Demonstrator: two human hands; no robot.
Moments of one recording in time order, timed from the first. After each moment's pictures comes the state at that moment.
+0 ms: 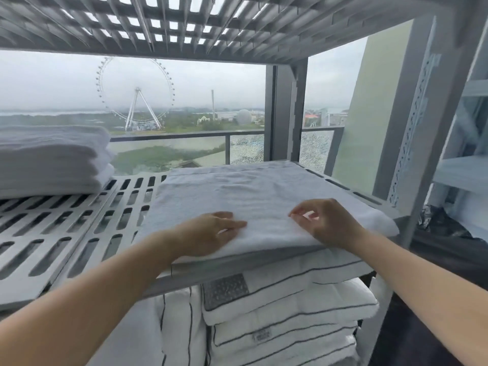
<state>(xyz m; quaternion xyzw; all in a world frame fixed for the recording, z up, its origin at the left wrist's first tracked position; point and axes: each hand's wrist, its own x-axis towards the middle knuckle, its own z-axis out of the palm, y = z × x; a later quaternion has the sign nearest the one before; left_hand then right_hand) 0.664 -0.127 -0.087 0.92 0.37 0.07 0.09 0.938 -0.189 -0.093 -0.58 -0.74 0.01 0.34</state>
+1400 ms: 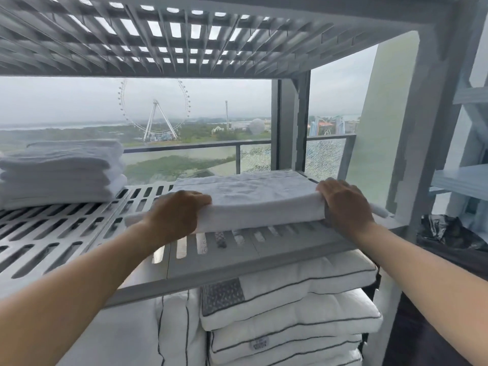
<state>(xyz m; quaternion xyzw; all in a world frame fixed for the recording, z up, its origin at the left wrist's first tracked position) 0.641 -0.137 -0.045 0.86 0.43 0.23 -0.18 0.979 -0.177 -0.069 -0.62 -0.68 -0.28 0.27</state>
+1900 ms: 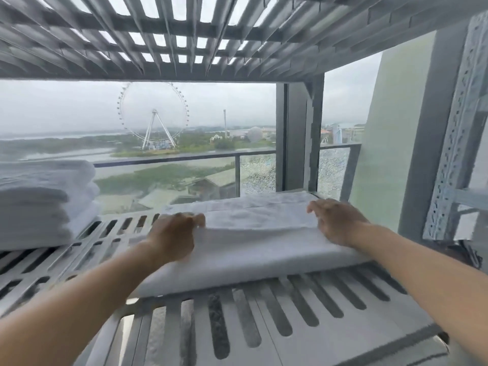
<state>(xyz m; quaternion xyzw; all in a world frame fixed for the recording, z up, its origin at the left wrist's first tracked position) 0.656 0.032 -0.062 0.83 0.52 0.13 -0.18 1.005 -0.010 -0.062 -0.64 -0.74 -0.15 0.13</state>
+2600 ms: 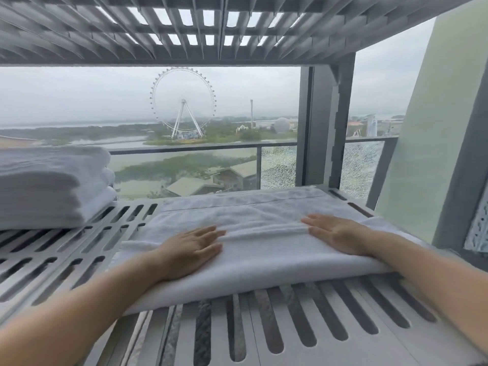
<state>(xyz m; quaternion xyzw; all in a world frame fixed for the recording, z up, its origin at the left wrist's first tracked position) 0.663 0.023 -0.094 0.87 0.50 0.04 0.06 1.022 0.035 -0.094 -0.59 -0.80 0.07 0.05</state>
